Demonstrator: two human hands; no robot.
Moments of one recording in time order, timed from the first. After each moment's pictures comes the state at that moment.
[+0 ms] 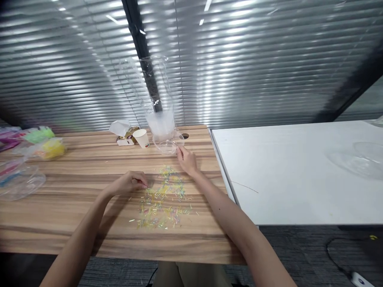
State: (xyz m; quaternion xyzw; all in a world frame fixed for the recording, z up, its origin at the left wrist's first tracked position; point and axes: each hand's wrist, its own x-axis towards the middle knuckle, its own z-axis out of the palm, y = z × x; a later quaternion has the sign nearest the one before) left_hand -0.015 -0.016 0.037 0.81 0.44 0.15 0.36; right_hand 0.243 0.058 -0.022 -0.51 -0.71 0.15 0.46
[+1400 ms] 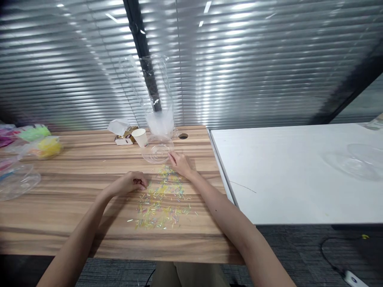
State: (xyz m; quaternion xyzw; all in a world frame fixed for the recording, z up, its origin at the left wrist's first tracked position) left_hand -0.017 -0.010 0.021 0.82 0.46 0.12 0.33; right_hand 0.231 0.052 -0.027 -0.46 -0.80 0.06 0.39
